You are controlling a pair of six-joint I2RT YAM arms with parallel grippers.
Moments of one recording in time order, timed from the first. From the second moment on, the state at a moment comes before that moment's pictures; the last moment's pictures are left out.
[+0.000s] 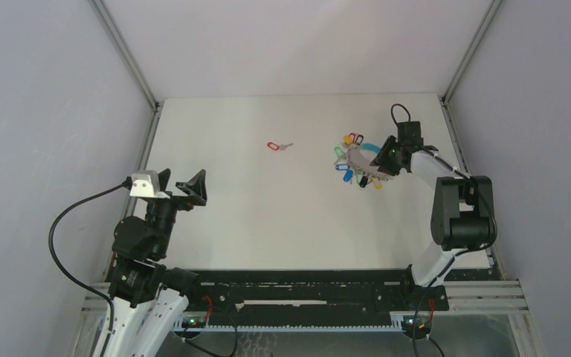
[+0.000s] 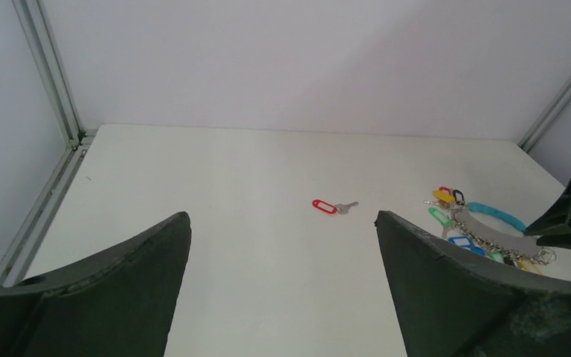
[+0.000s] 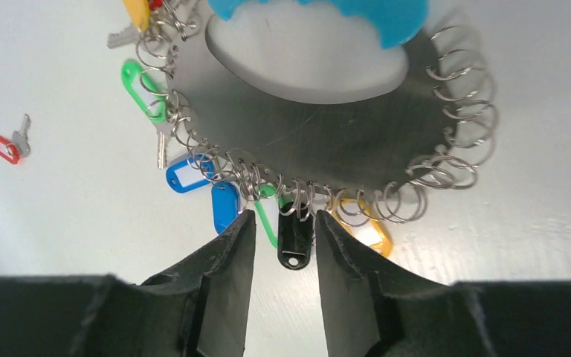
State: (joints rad) left arm -0.31 0.29 0.63 -0.20 -0.18 -0.14; right arm 0.01 1.73 1.09 -0.32 -0.15 0.62
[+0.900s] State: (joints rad) left arm -0.32 0.33 0.63 -0.20 -0.17 -0.15; right arm -0.28 1.77 0.92 -0.10 -0.43 0.49
